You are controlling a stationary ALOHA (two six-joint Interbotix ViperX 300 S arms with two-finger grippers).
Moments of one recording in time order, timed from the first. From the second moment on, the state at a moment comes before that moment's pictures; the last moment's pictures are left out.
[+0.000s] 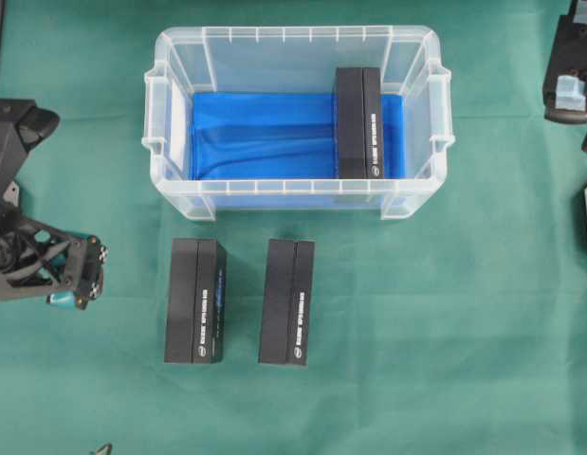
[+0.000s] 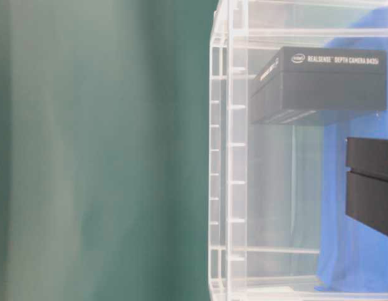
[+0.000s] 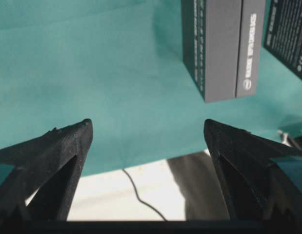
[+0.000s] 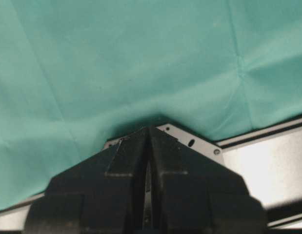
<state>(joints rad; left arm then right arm) -0.35 -0.48 0.48 0.04 1.29 -1.82 -0.02 -0.60 0.43 -0.10 1.56 0.41</state>
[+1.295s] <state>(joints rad) 0.30 -0.50 0.49 0.03 1.37 -1.21 -0.02 -0.60 0.43 -0.10 1.56 0.41</state>
